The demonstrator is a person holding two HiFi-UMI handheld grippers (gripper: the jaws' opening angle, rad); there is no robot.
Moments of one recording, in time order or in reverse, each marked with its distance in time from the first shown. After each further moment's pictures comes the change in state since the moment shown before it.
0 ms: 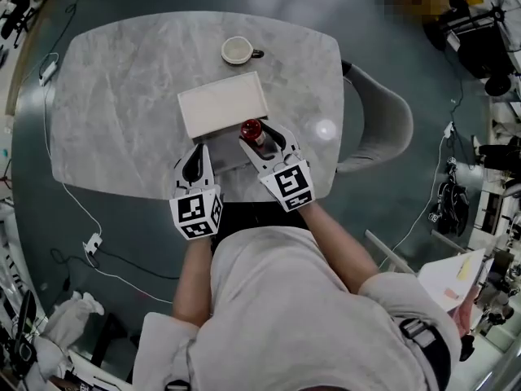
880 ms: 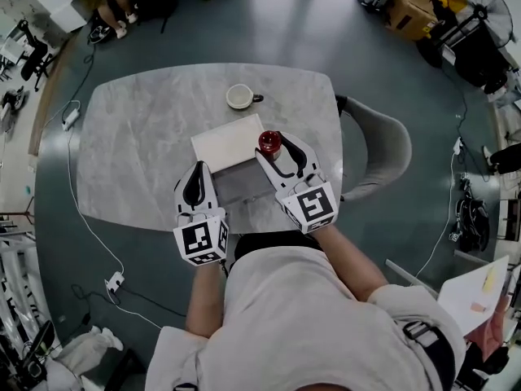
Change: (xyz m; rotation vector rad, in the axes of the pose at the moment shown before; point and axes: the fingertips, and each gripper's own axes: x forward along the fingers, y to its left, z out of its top) left arm -0.039 -0.020 0.119 0.138 -0.281 0.035; right arm -0.065 -0.037 0.111 -0.007 -0.309 -0.118
